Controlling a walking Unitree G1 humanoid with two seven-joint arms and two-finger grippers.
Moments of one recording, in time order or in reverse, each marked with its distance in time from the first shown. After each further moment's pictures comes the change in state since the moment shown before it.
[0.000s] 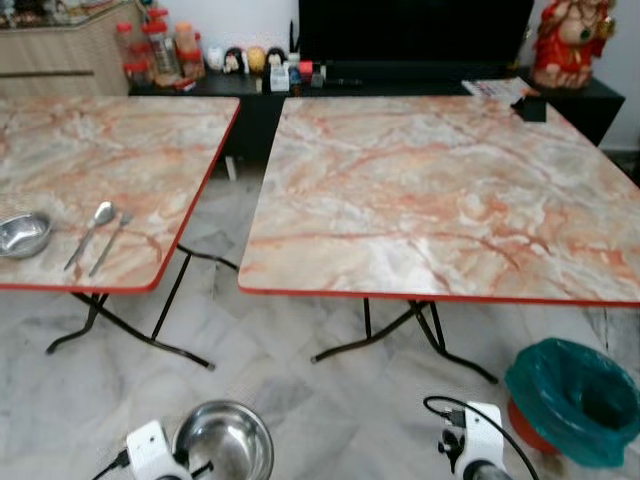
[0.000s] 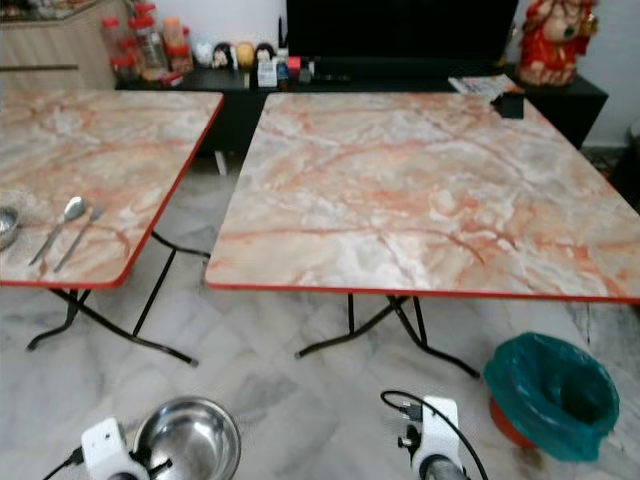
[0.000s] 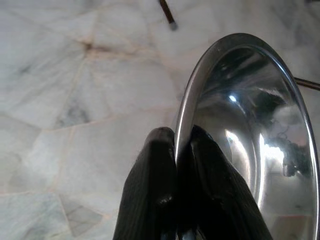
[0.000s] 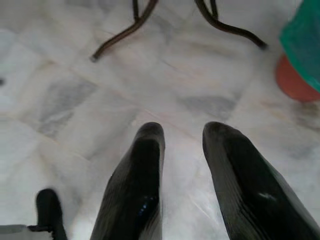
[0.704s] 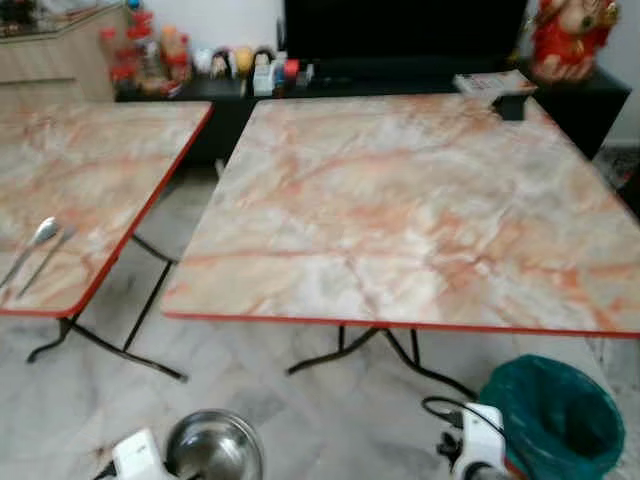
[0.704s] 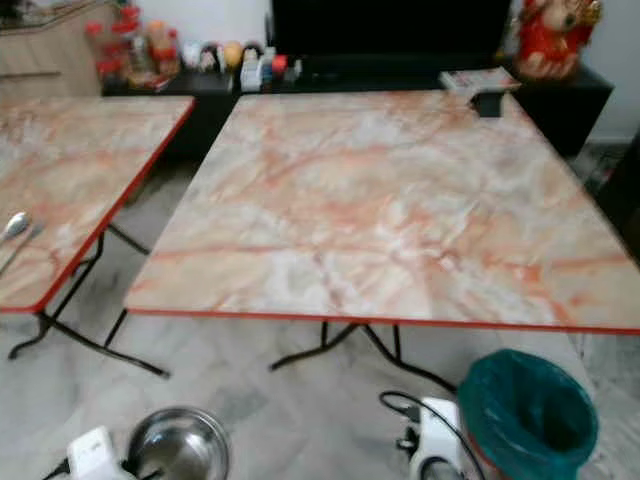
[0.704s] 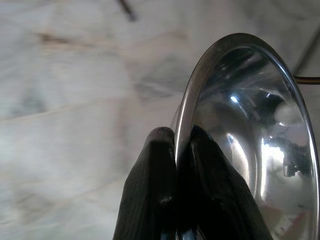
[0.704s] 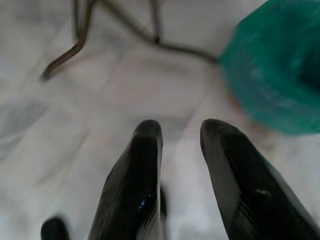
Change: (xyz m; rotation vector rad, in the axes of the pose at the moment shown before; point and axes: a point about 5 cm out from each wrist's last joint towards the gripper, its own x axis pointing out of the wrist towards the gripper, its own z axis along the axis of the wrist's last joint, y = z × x) left arm -0.002 -0.011 -0.010 0.003 0.028 -0.048; right arm -0.003 -0.025 0.000 0.003 -0.004 -0.077
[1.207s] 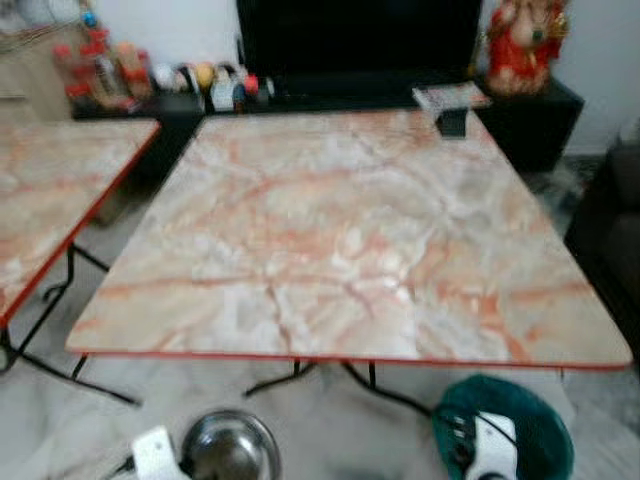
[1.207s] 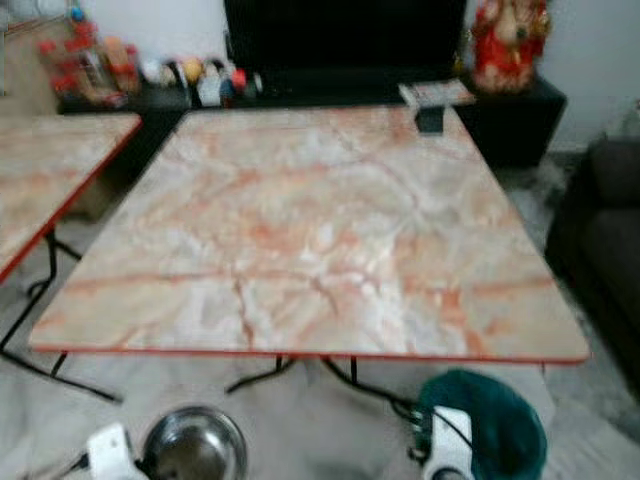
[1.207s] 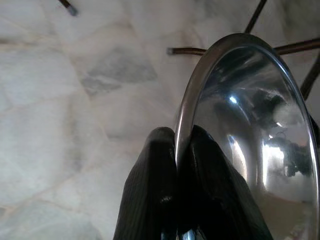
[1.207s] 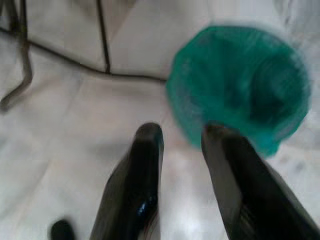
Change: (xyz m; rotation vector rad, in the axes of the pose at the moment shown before) left arm -0.003 0.001 -0.008 0.060 0.026 -0.037; right arm -0.001 0.000 -0.005 0.023 0.013 -0.024
